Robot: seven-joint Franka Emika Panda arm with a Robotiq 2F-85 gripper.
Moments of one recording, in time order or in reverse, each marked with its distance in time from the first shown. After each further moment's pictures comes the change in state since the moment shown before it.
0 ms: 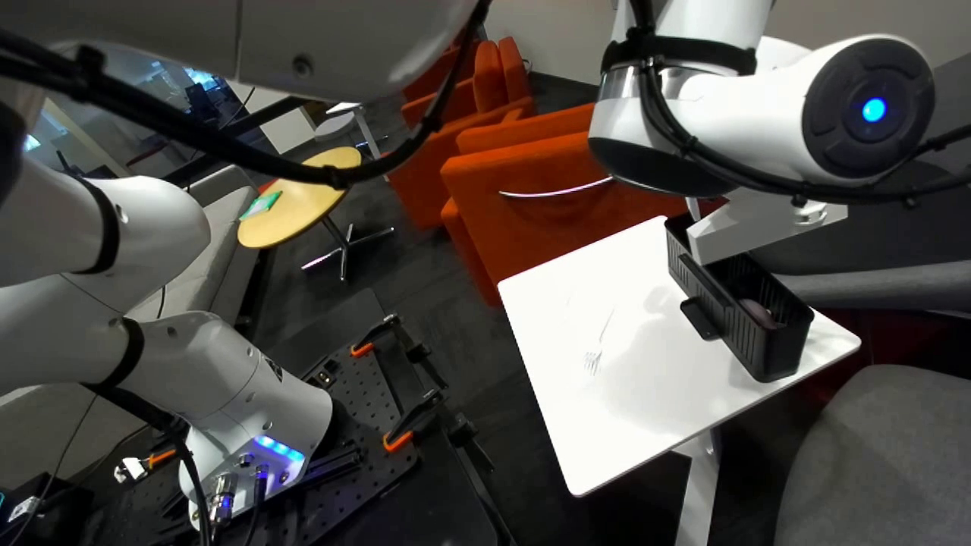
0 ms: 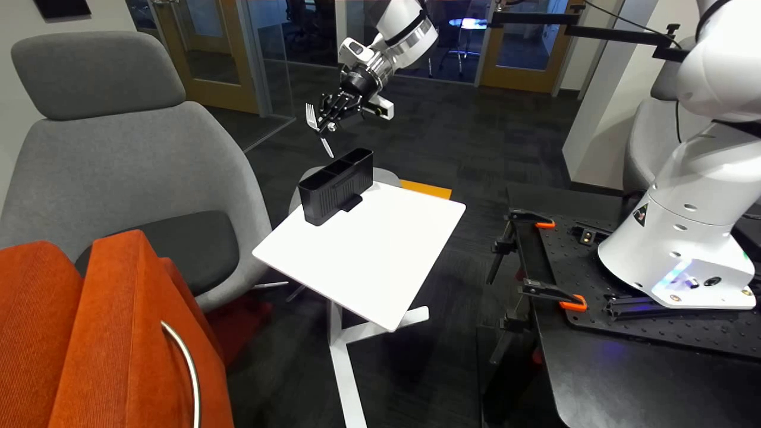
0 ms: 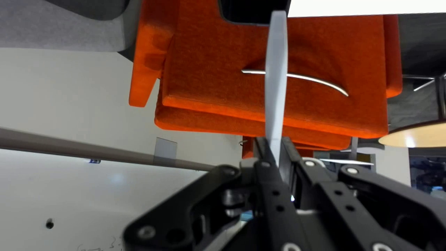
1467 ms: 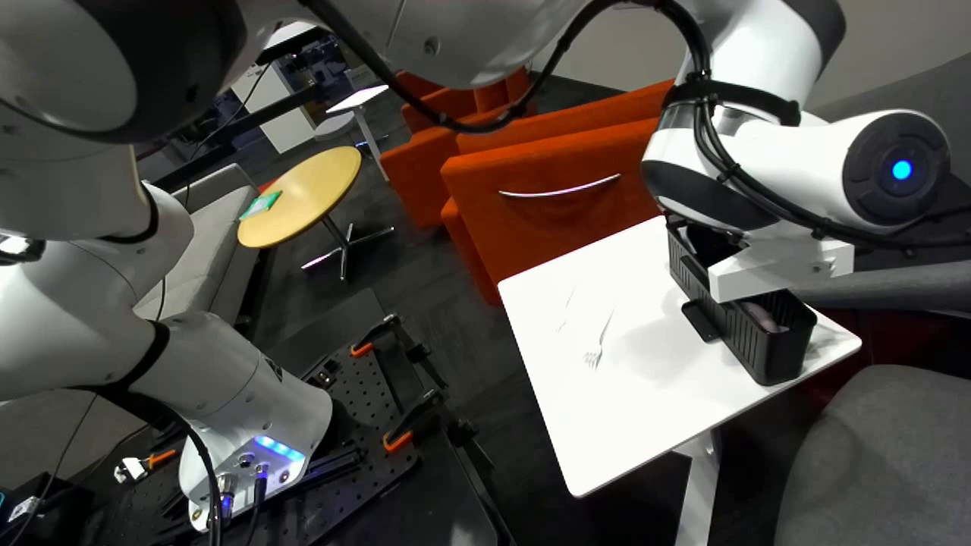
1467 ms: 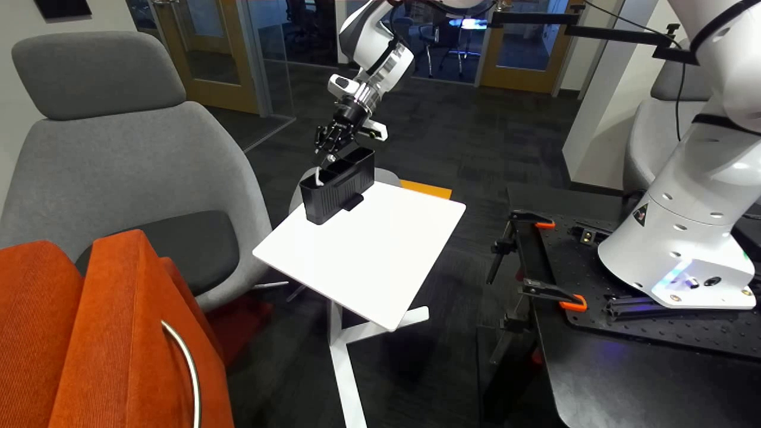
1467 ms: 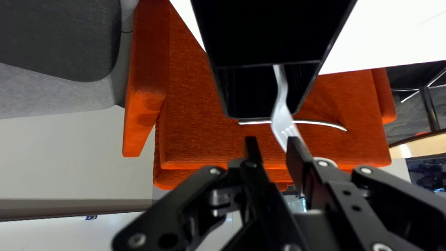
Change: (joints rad) arm 0.548 0.035 -0.624 0.228 0.305 -0.205 -0.057
